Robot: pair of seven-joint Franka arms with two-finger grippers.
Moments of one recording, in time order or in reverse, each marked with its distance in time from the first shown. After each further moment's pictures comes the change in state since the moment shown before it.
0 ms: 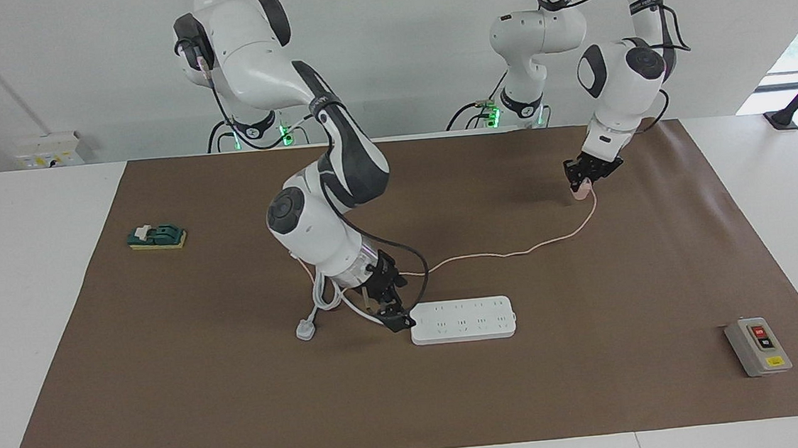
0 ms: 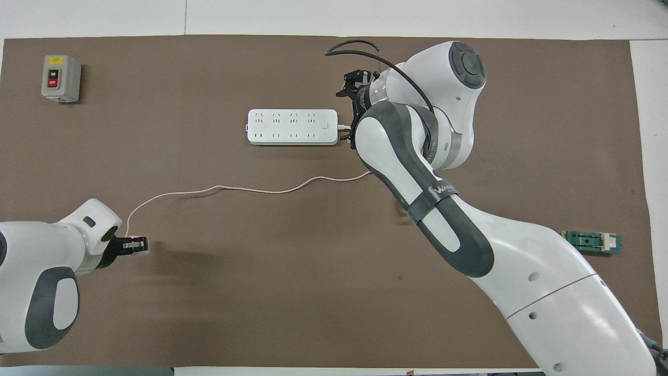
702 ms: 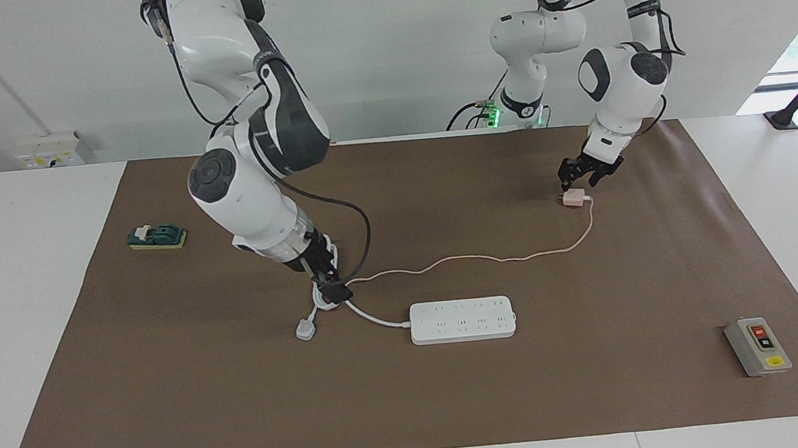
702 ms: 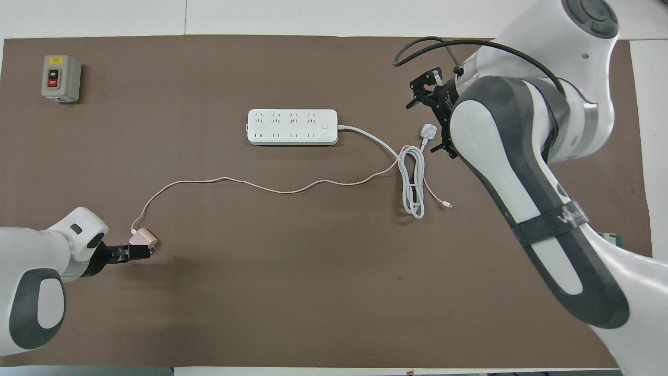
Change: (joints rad) left arm 0.123 0.004 0.005 -0.003 -0.033 -0.058 0.136; right arm -0.162 -0.274 -0.006 -0.063 -0.239 -0.429 -0.431
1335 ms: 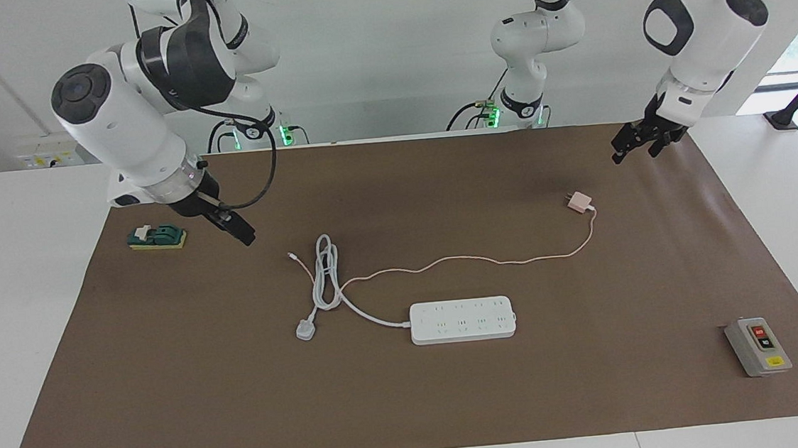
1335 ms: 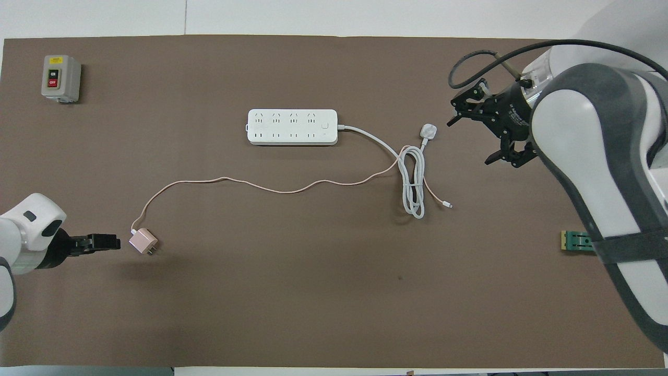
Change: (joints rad) left arm 0.046 -0.003 0.001 0.438 0.000 -0.415 -0.020; right arm -0.109 -0.151 -0.001 -0.062 -0.232 -0.150 -0.365
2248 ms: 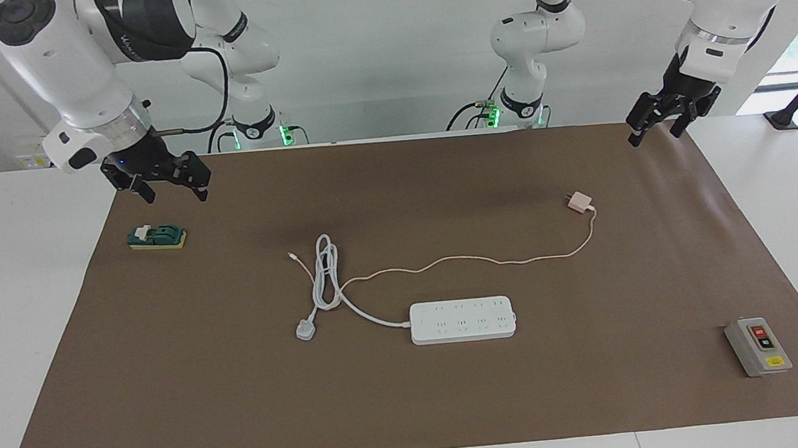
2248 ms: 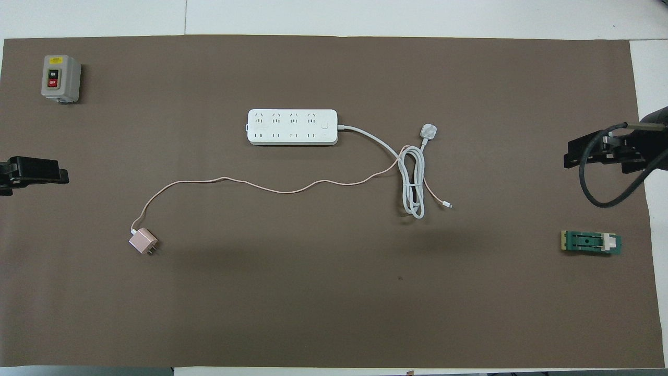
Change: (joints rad) left arm -0.015 0.094 -0.107 0.338 0.013 -0.136 -0.141; right arm -0.054 -0.209 -0.056 -0.125 -0.059 -0.043 -0.652
